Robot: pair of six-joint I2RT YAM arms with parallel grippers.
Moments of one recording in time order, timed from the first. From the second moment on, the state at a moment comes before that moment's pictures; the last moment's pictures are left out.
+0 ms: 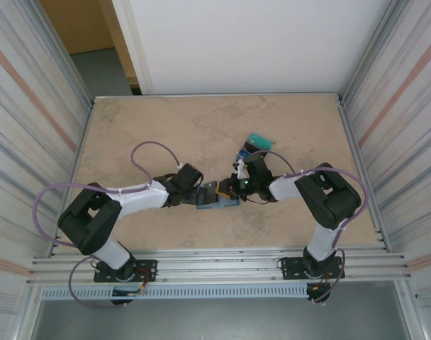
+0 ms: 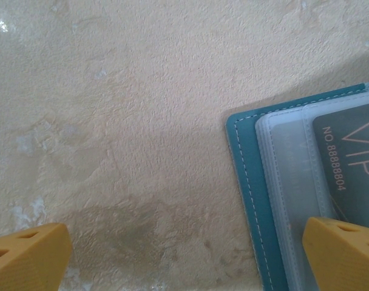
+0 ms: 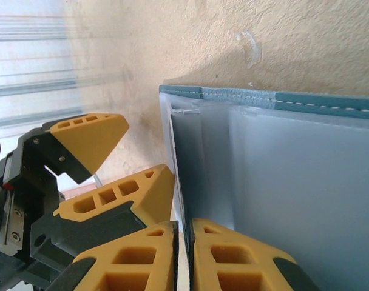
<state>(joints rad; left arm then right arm) -0.74 1.57 0.77 -0.32 -0.23 -0.50 0.59 1.78 0.70 0.37 -0.69 1.04</state>
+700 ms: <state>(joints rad) -0.74 1.57 0.79 -0.34 -0.23 -0.50 0.55 1.78 0.69 0.37 -0.70 1.04</state>
